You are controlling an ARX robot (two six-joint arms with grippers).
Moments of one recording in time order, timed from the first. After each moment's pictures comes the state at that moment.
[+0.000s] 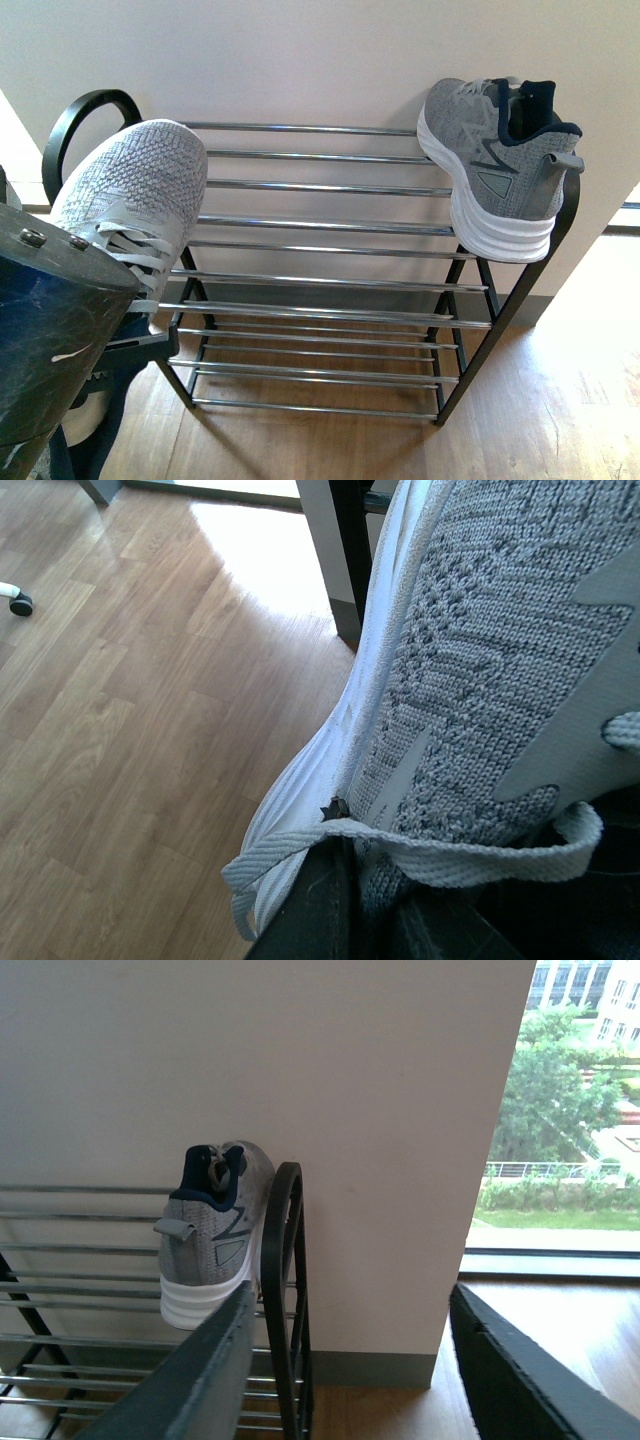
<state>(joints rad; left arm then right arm) -0.62 1.66 0.46 0.28 -0.81 -0.61 0.00 0.01 0.02 0.00 0.00 0.00</state>
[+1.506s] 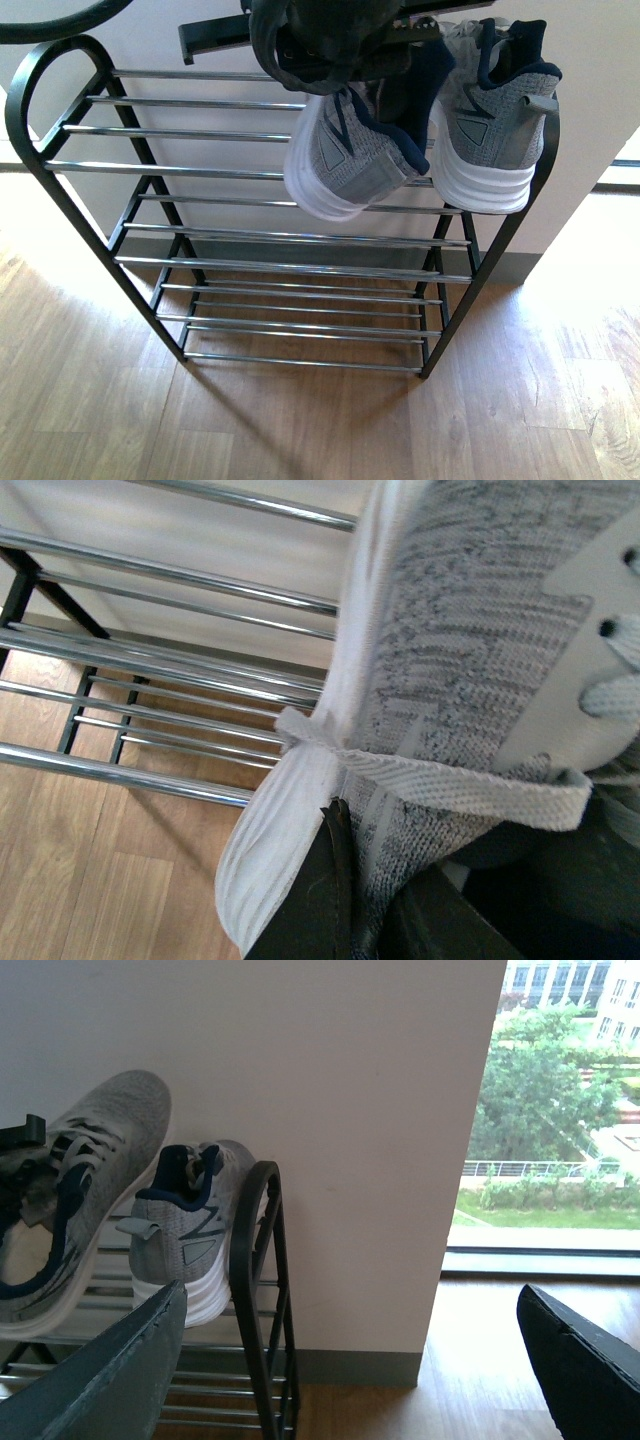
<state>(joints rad) -0.68 1.99 1.42 -0.22 -0.42 -0.66 0.00 0.00 0.02 0.00 0.00 0.00</state>
